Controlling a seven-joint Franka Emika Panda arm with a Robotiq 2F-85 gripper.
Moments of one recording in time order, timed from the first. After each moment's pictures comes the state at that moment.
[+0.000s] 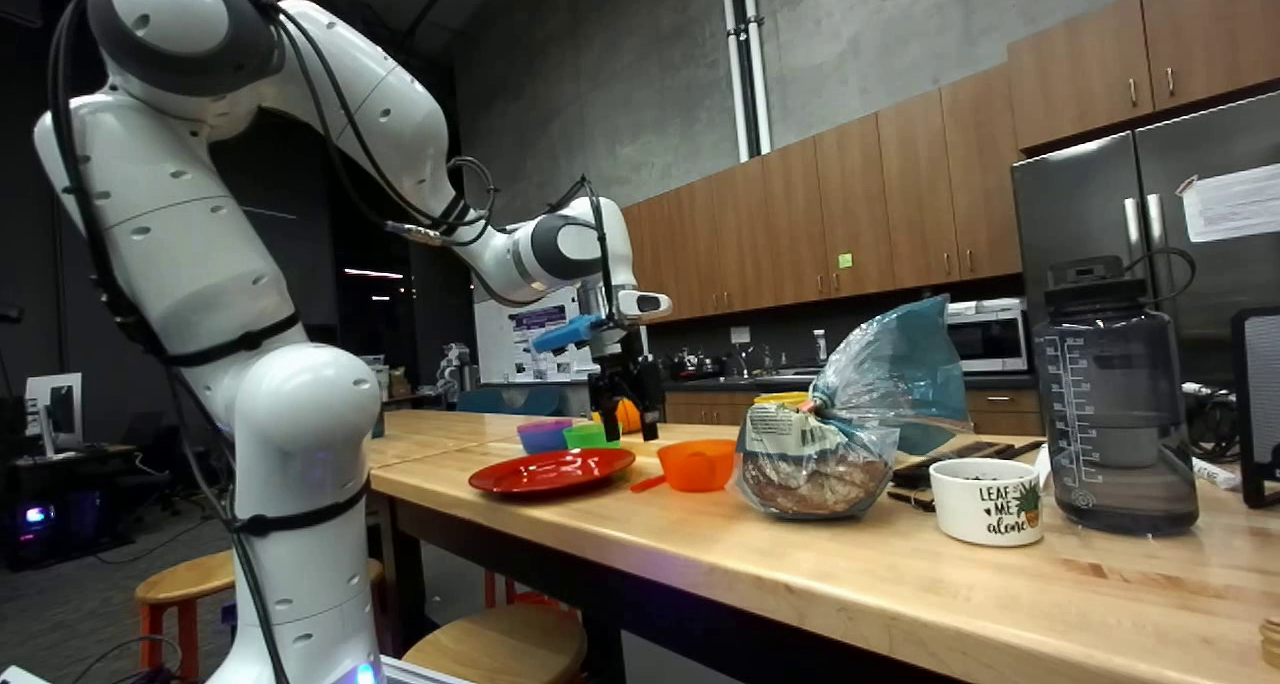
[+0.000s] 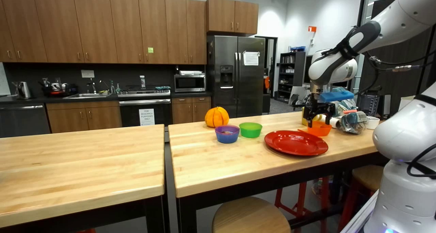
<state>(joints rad) -0.30 -0.46 -0.19 -2.65 -0.21 2.22 0.10</state>
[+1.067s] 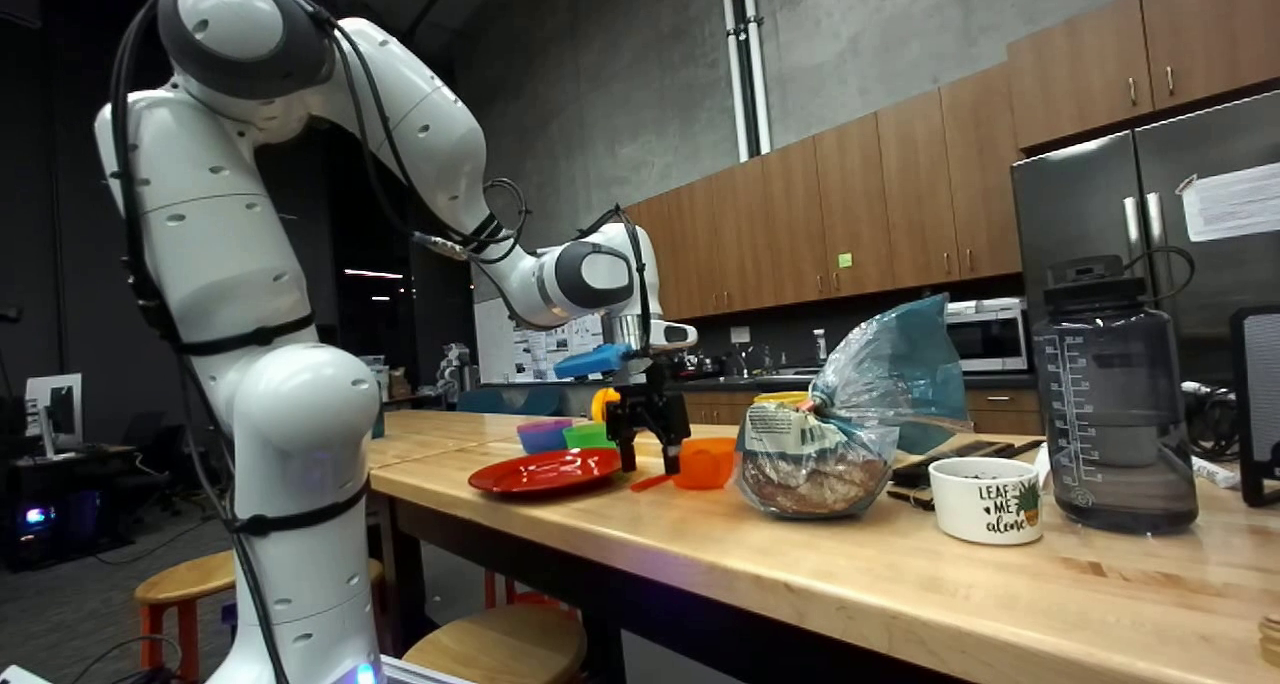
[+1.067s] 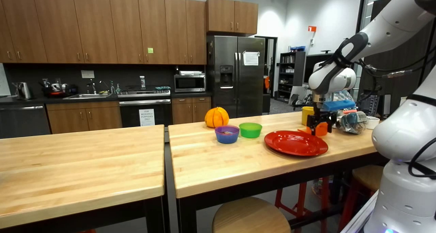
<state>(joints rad) -0.31 -0.31 -0.25 -2.64 -0.21 2.31 -0.01</state>
